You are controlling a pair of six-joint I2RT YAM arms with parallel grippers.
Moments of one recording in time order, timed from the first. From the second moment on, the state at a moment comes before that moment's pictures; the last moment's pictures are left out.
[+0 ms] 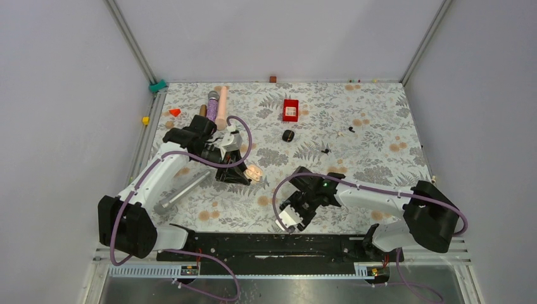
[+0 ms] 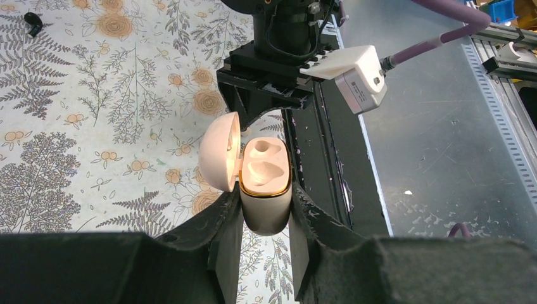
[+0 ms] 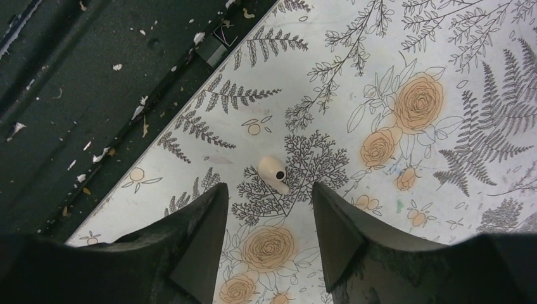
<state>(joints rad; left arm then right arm) -0.30 1.32 1.09 -1.08 1.28 1.00 0.98 1.37 0.73 -0.57 -0.46 -1.37</state>
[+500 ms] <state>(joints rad) -0.30 1.32 1.09 -1.08 1.28 1.00 1.01 1.36 0.73 -0.46 -0.38 -0.98</state>
